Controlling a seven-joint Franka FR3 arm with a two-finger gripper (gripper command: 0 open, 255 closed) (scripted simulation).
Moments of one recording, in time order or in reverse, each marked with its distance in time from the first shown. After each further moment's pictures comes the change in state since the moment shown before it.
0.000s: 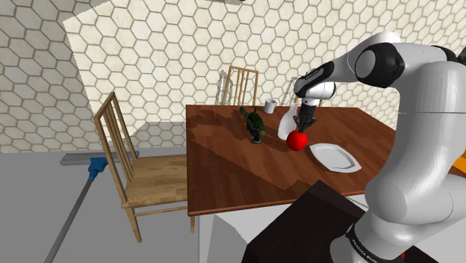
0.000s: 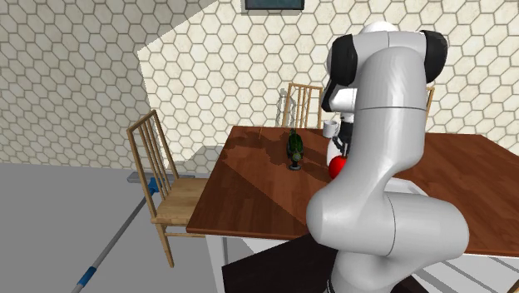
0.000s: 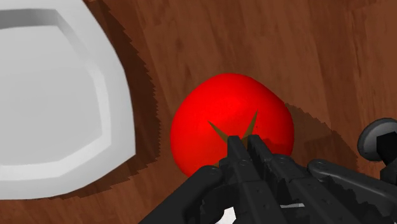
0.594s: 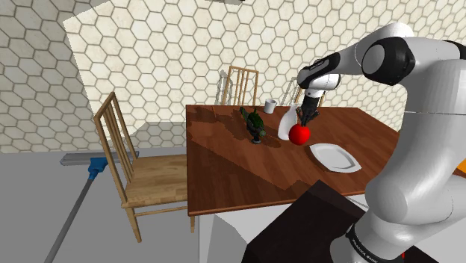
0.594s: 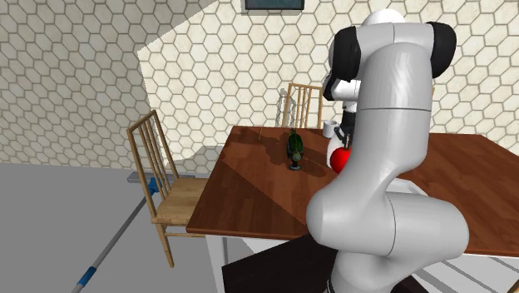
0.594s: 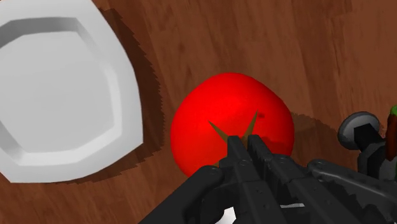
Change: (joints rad) arm 0.005 -0.068 -0.007 0.022 -0.012 -0.089 0.005
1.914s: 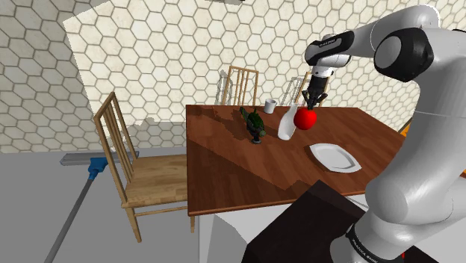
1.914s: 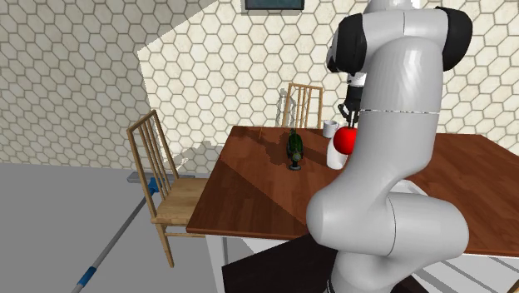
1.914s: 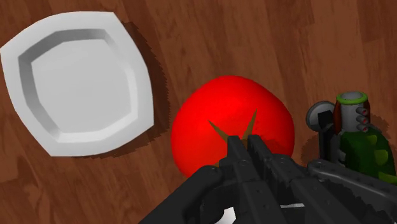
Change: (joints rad) arm 0.006 -0.105 -0.009 0.123 -0.020 -0.227 0.009
